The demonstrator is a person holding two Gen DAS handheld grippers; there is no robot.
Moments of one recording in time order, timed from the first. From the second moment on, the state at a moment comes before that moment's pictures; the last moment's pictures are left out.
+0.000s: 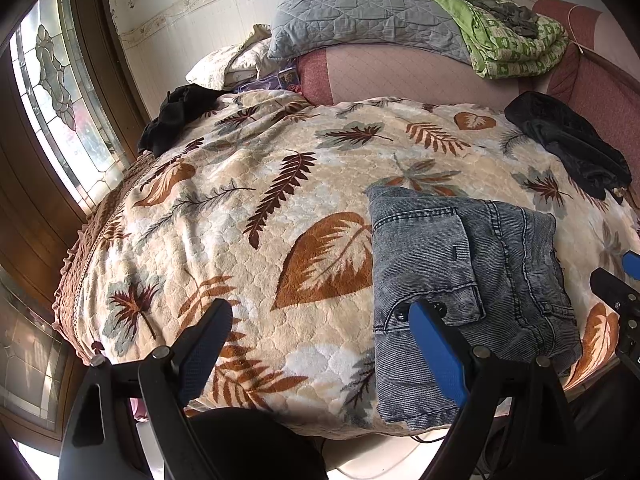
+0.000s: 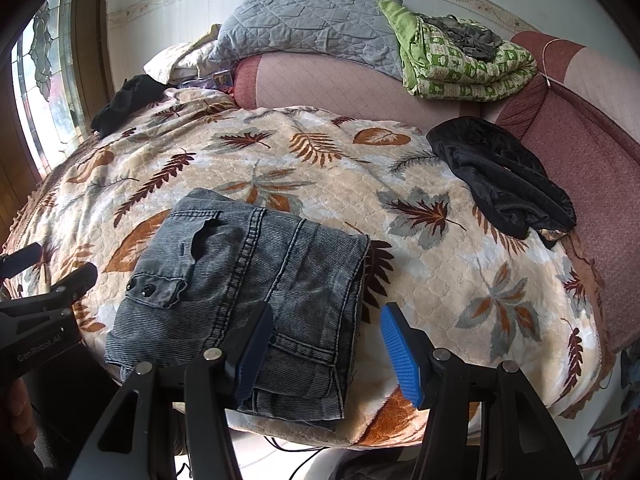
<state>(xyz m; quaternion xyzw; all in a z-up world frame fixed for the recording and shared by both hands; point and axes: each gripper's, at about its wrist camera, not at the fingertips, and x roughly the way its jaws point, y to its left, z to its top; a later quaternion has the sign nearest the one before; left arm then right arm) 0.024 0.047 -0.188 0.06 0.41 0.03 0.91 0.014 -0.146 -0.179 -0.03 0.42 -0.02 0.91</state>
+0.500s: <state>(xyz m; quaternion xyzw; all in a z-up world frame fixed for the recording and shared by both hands) 0.026 0.052 -0.194 0.06 0.42 0.03 0.90 0.014 -0.152 -0.184 -0.02 0.43 0.00 0.90</state>
